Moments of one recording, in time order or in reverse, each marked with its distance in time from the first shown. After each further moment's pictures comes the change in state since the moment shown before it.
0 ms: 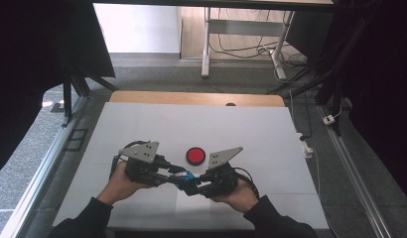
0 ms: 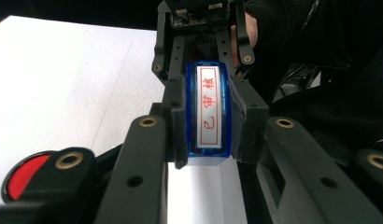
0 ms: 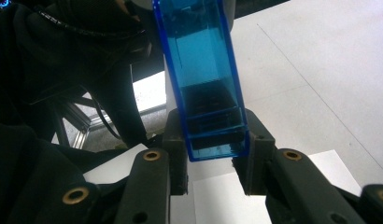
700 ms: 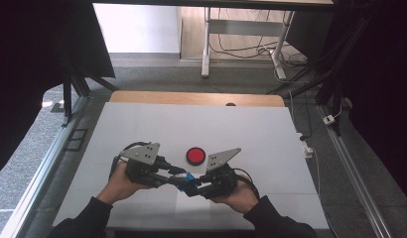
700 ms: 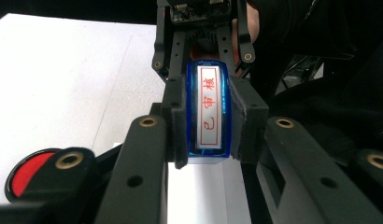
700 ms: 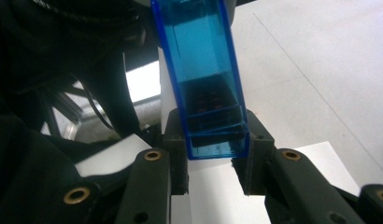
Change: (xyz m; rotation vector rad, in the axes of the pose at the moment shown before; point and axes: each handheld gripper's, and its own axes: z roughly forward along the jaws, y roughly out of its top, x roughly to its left) left arm -0.001 0.000 0.001 0.032 -0.001 0.030; right arm 0.003 0.000 0.002 0.043 -0.029 -0.019
